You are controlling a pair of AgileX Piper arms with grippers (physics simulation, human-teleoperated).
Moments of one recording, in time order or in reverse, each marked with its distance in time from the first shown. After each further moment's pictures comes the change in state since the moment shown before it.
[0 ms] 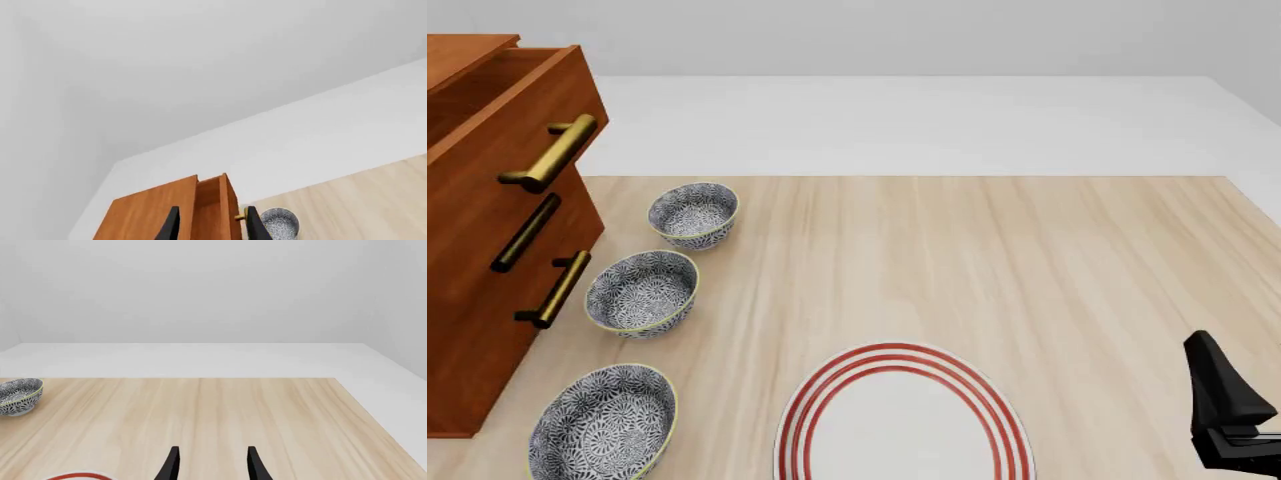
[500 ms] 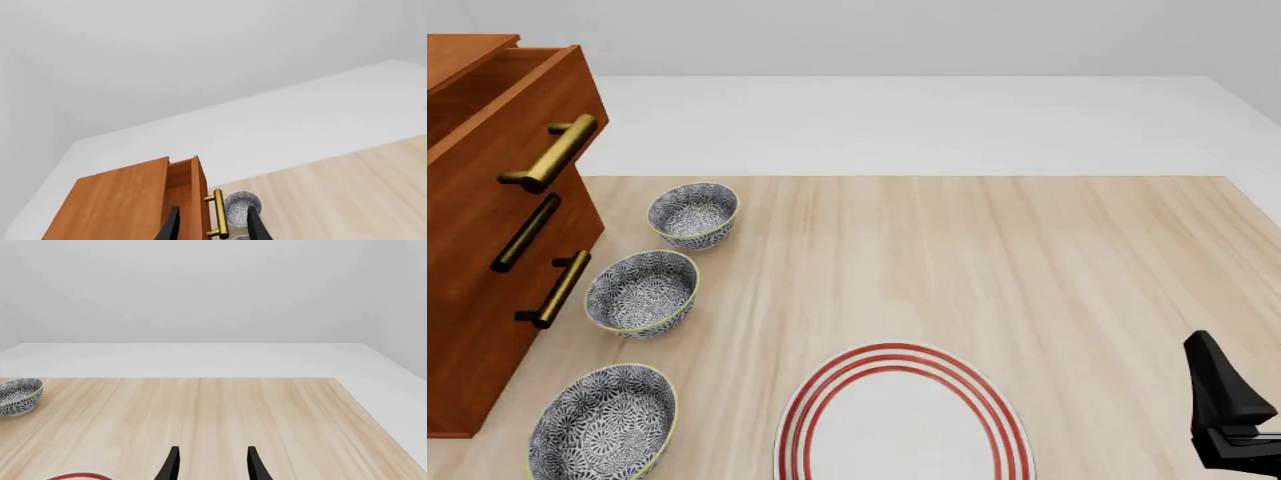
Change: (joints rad) left arm -0.067 -0.046 -0.009 0.138 -0.130; right arm 0.000 0.000 0.000 0.000 0.000
